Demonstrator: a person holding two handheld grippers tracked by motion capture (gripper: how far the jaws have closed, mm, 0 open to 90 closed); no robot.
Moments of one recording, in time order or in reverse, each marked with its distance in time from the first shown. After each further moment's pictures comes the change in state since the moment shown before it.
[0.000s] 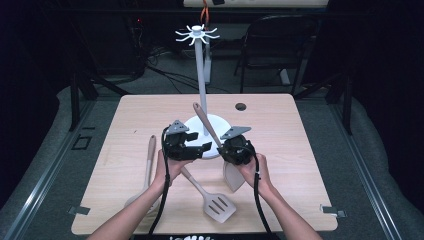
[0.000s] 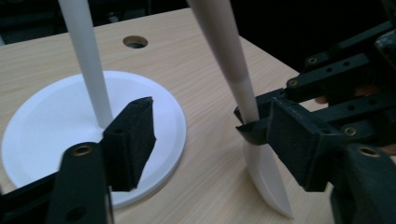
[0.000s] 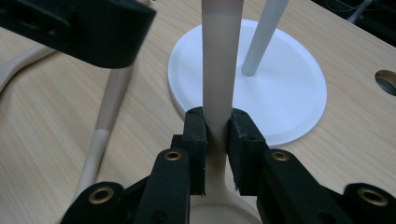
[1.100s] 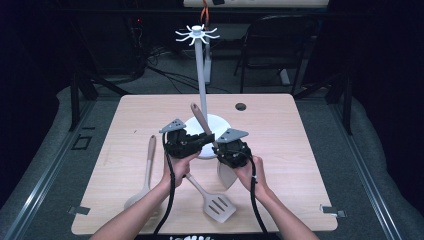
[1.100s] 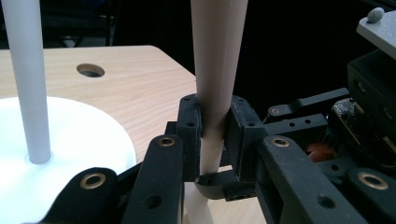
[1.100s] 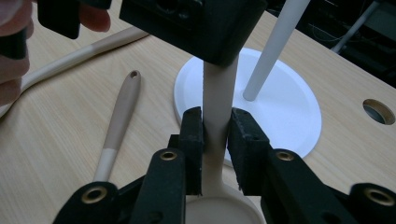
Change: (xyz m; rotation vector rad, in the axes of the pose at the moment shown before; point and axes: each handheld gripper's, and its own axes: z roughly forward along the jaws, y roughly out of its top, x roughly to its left) left arm 0.004 0.000 0.006 -0.166 -0.173 -0.124; right arm 0.016 0.004 -0.007 -0.096 -0.031 -0.042
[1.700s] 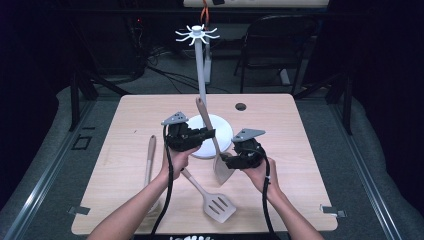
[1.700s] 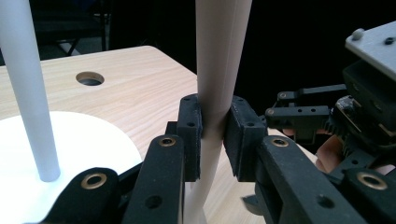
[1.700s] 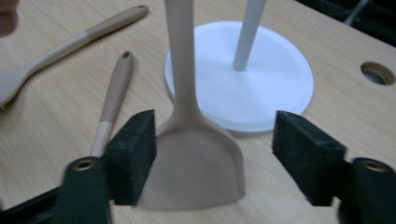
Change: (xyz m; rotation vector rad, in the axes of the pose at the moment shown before) left arm 0.007 0.020 0.004 0.055 -0.008 0.064; right arm -0.029 -0.022 -0.019 0.048 0.041 0.099
